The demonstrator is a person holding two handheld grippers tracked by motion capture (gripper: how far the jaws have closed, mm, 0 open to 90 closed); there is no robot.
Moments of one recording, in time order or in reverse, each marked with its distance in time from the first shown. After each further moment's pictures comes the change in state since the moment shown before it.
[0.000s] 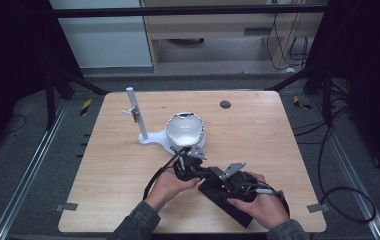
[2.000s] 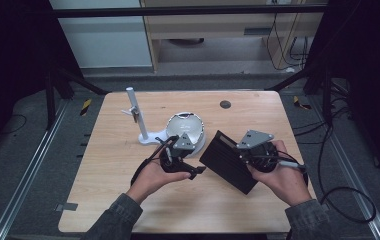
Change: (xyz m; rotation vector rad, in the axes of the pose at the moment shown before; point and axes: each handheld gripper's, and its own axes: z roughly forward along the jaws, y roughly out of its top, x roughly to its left) left arm 0.012 0.007 -0.053 -0.011 0.150 0.018; right arm -0.057 0.038 -0.083 -0.289 -0.166 -0.112
